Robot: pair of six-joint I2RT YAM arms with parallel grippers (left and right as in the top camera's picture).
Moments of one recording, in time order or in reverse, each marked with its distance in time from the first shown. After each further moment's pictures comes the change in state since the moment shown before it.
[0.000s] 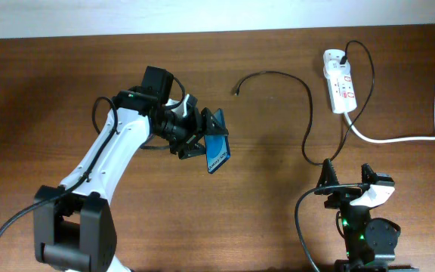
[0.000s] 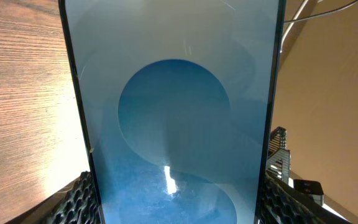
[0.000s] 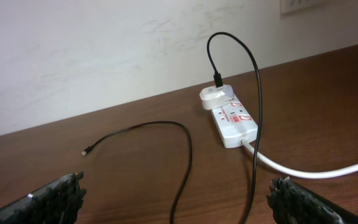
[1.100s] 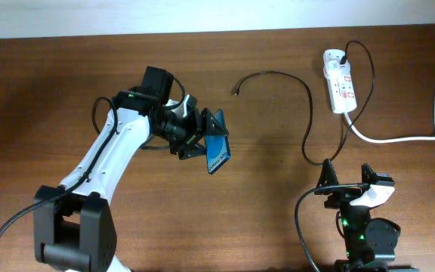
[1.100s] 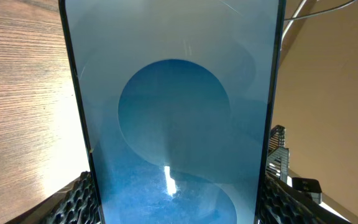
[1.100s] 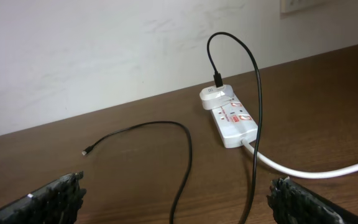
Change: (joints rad) left arm 0.000 0.000 0.000 -0.005 0.007 0.000; right arm 0.000 0.000 0.000 0.000 0.000 0.001
